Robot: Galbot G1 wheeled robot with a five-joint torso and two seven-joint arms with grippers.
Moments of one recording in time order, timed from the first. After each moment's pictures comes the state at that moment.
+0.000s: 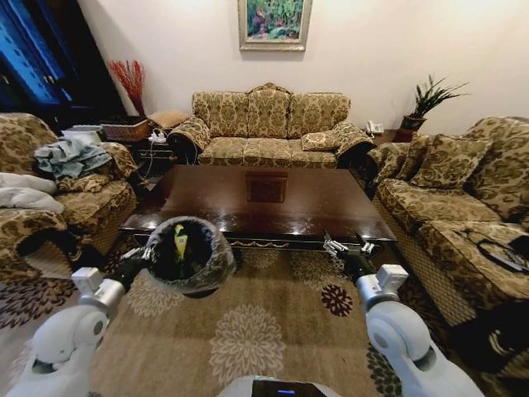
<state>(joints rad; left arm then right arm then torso) 1.59 -1.14 -1.04 -2.03 -0.62 0.32 0.23 -1.41 1.08 0.41 2.31 0.59 -0.33 0.44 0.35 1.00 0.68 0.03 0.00</state>
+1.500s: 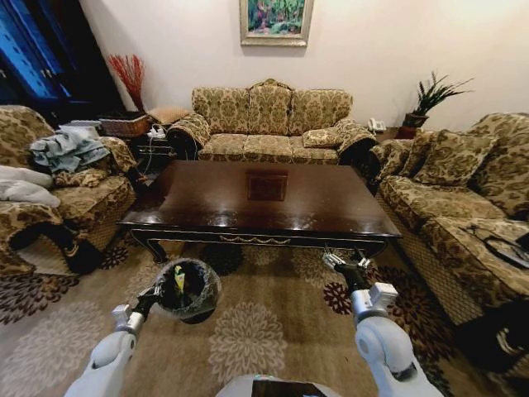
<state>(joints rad) 1.35 -1.11 -0.73 -1.23 -0.53 -0.12 0.30 -1.50 1.31 0.51 2.19 0.36 -0.23 0.23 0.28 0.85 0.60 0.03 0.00</state>
